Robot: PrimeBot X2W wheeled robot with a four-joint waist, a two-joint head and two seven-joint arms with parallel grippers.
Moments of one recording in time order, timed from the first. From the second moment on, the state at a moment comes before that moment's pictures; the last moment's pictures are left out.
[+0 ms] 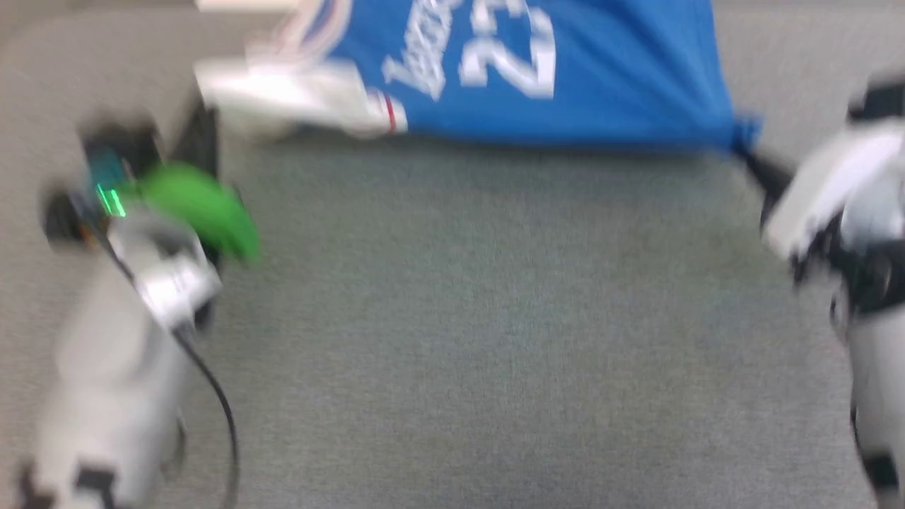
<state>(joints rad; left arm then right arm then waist) -0.72 0.37 -0.36 0.58 -0.50 -0.01 -0.22 -0.62 -0.25 -0.04 0.38 0.61 0.13 0.59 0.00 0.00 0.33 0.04</state>
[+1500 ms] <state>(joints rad) 0.24 0.49 -0.30 -0.23 -0.81 0.25 0.20 0.10 -0.23 -0.18 -0.04 0.58 0.13 0.81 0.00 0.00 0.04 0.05</state>
